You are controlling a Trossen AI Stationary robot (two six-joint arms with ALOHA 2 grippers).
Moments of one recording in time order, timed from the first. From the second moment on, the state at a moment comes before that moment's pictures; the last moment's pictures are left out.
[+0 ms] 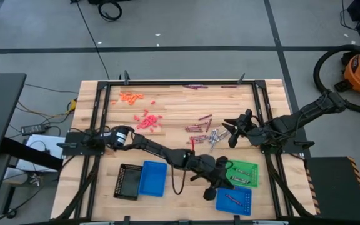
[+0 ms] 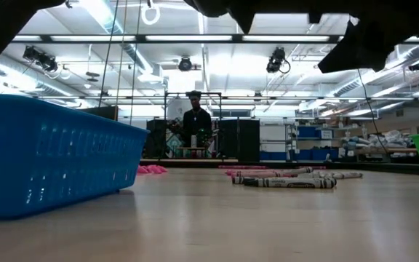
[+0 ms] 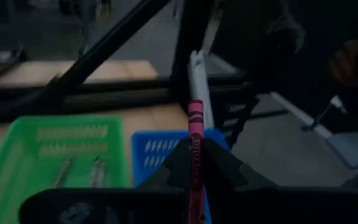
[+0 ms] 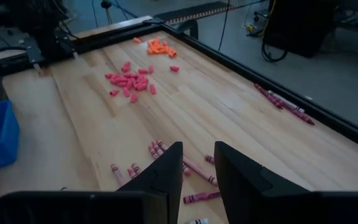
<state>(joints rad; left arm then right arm) -0.29 2.41 1.90 0.29 0.19 -0.12 0.40 0.82 0.52 -0.33 0.89 0.57</state>
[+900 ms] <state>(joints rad) -0.34 2.65 2.19 0.20 0.18 -0.16 0.40 0.82 0.52 -0.31 0.84 0.56</state>
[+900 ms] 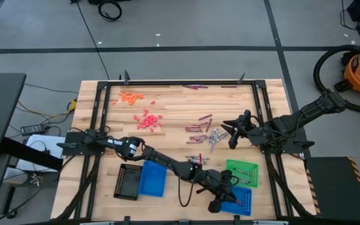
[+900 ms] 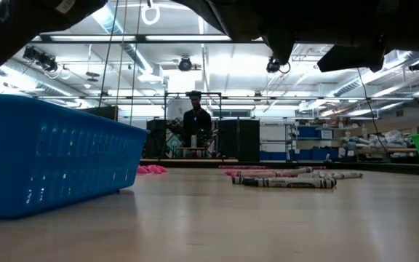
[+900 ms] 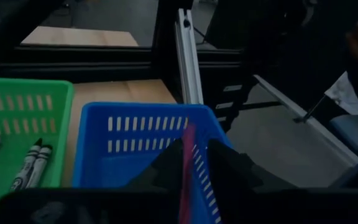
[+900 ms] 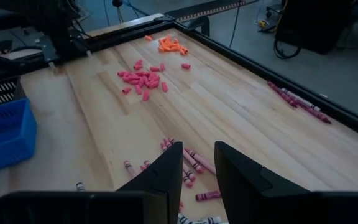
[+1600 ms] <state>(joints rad) -0.31 2.58 2.19 0.00 0.17 0.03 0.40 0.82 0.52 -0.31 0.84 0.54</state>
